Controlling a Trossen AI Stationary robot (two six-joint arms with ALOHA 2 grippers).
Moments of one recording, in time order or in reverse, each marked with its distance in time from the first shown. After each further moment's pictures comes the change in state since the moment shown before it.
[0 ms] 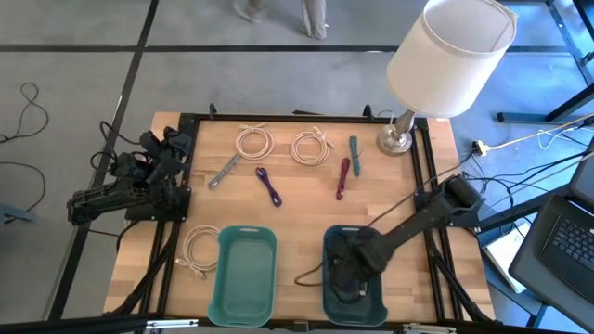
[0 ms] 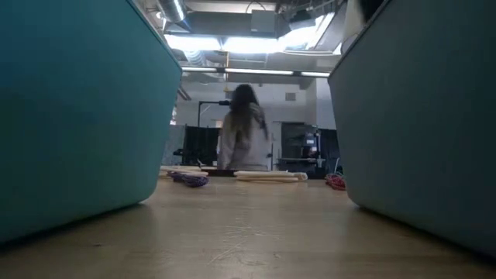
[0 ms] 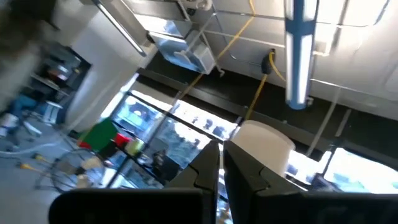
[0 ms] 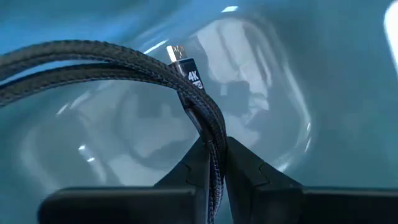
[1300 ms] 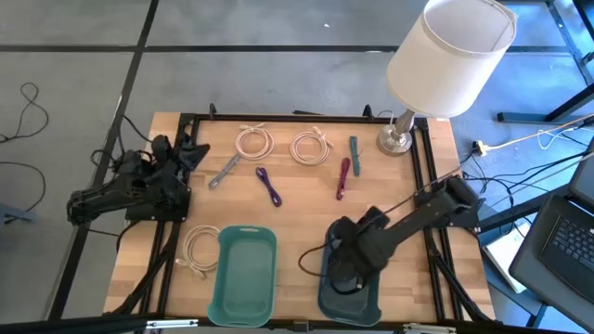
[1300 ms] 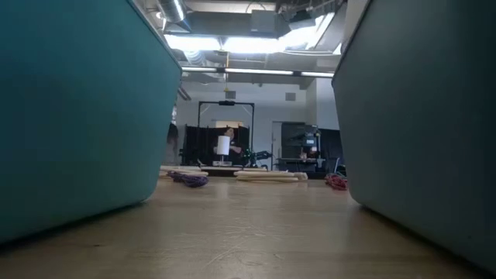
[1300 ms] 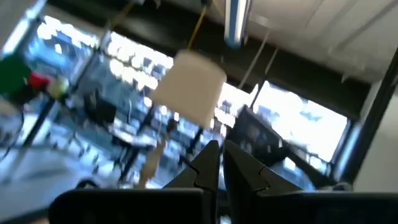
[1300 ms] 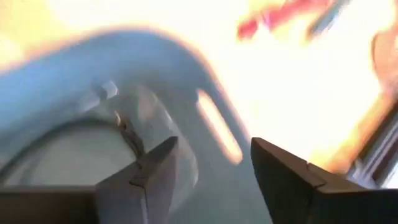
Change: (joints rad) left arm 0.000 0.000 0.083 -0.287 0.387 -0.106; right arm -0.011 -0.010 0.229 -0.464 0.356 0.162
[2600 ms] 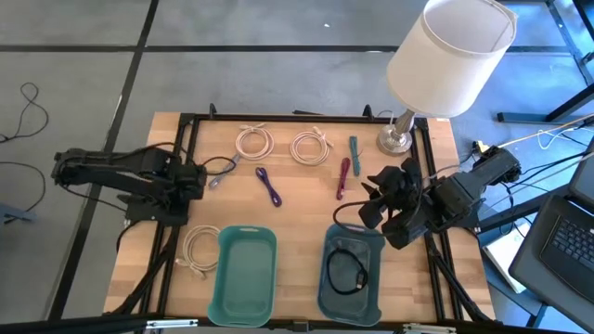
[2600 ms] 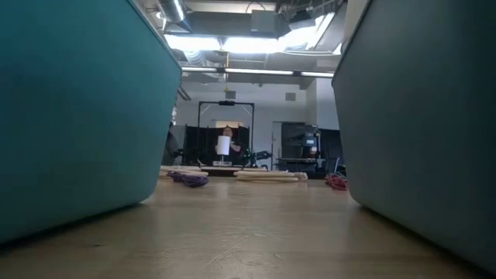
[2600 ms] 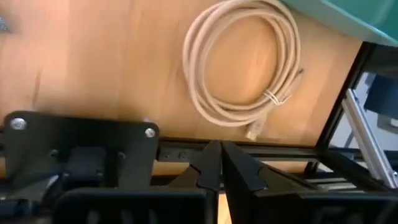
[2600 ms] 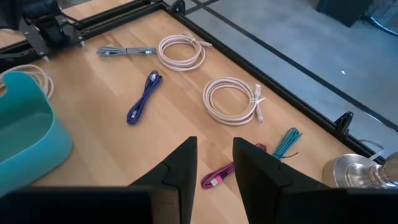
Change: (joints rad) left arm -0.278 0.777 0.485 -1.530 0.446 0.191; right arm -0.004 -0.435 0.016 0.018 0.442 -0.124
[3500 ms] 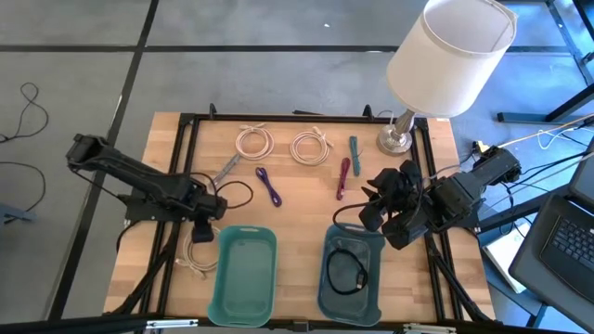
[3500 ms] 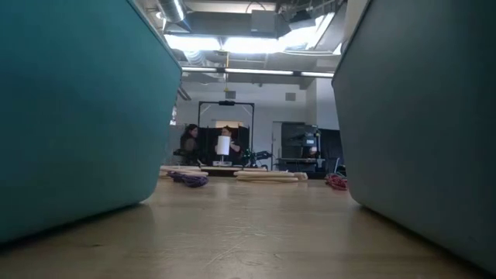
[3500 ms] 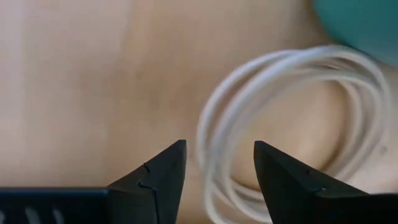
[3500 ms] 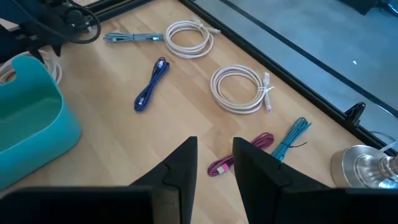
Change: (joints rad) left arm -0.261 0.257 -0.254 0.516 -0.202 -0.287; right arm 0.000 0.000 -0.001 0.012 -0.061 -0.009
